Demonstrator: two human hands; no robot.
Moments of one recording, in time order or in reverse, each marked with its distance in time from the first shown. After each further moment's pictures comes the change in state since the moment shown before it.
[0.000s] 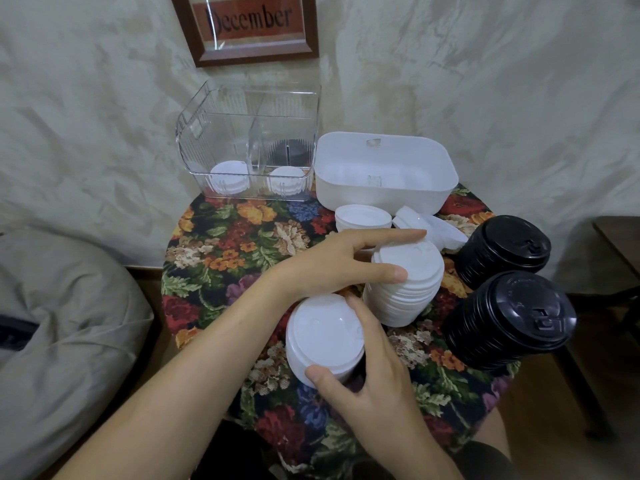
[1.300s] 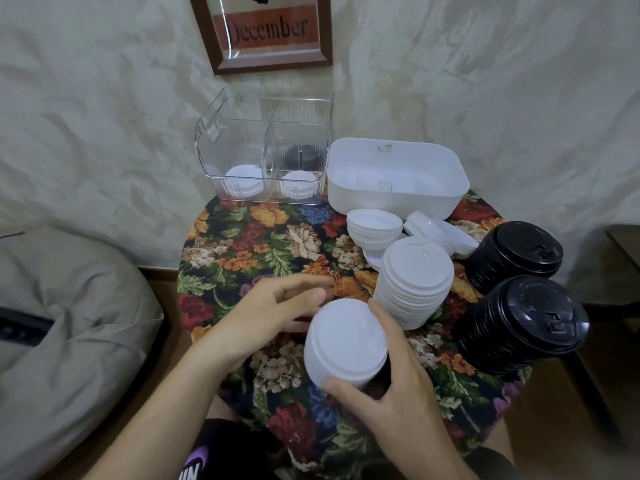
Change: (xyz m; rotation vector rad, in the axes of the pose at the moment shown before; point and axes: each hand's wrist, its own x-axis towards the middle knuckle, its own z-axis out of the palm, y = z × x) left_hand -0.103 -0.024 0.003 -0.260 0.392 -0.252; right_hand -0.011 0.000 -0.007 0.070 0.035 0.057
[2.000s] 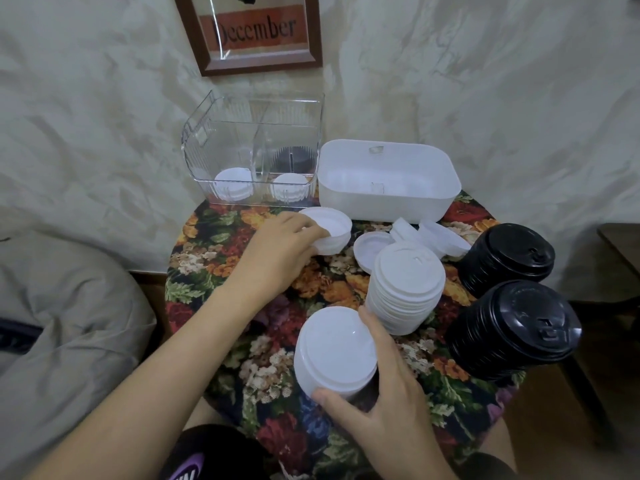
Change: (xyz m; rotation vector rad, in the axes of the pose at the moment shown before) left_hand 0.111 -0.017 -0.029 1.238 0.349 0.786; right_hand 0.001 0.002 0.003 -0.096 0.021 -0.032
